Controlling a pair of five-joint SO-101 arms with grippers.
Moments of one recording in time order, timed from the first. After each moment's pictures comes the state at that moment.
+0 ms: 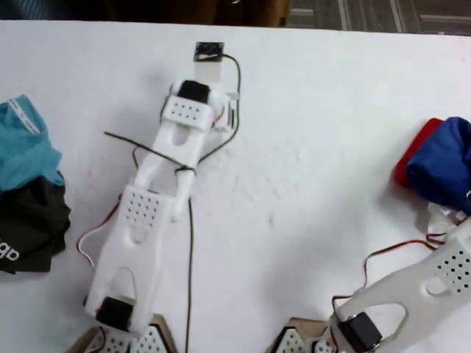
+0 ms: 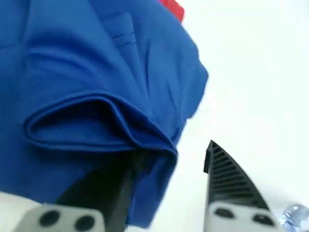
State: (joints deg) left arm 10.0 62.7 -64.7 79.3 17.0; right arm 54.5 54.3 -77.9 95.7 42.1
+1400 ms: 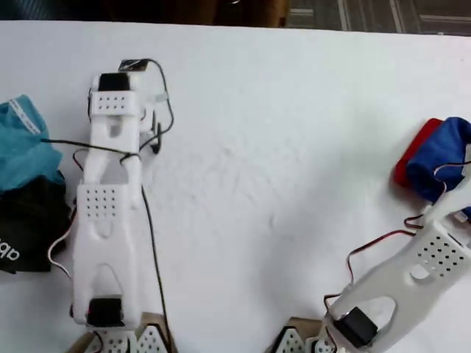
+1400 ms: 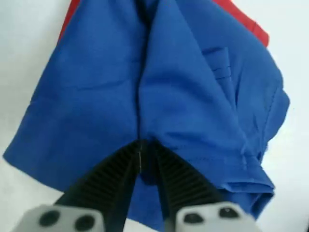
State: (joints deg) left arm -9.4 63.7 -67.6 101.4 2.8; right arm 44.0 48.7 -65.8 94.9 30.4
